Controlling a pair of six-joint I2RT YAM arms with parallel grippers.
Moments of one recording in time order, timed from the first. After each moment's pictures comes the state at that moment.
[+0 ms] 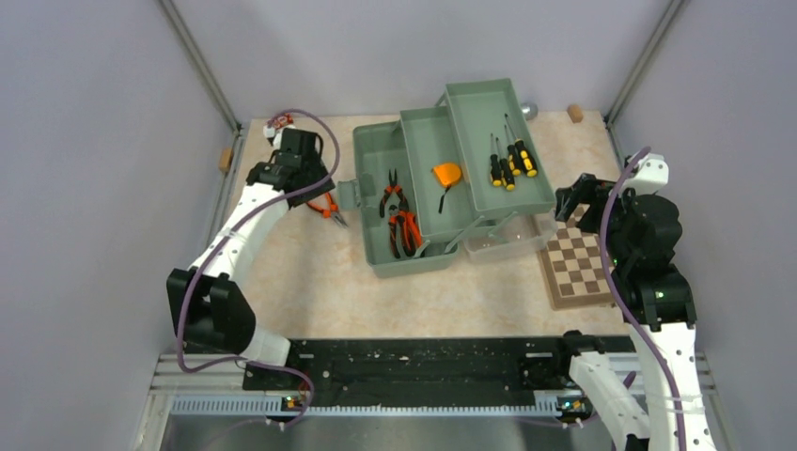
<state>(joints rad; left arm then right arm) -0.26 1.48 1.36 -0.72 -0.26 -0.62 0.08 0.66 1.02 -0.58 0.06 0.23</state>
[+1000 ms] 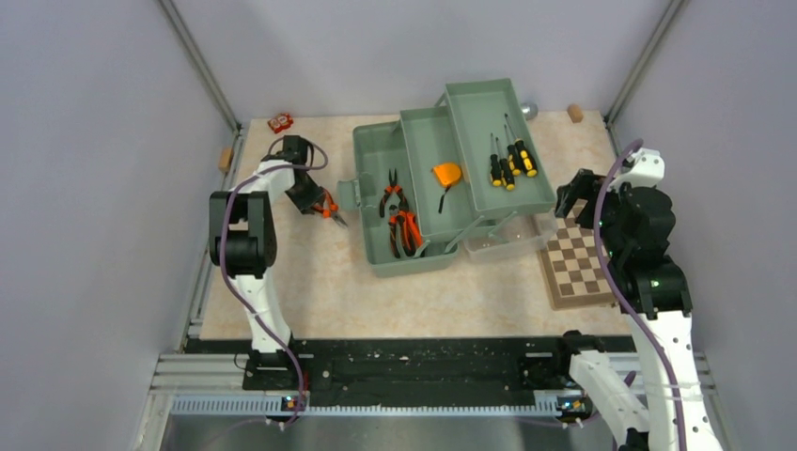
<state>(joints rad) -0.02 2.02 1.47 -0.63 -0.09 -0.72 0.08 0.70 1.02 -0.57 0.11 0.22</state>
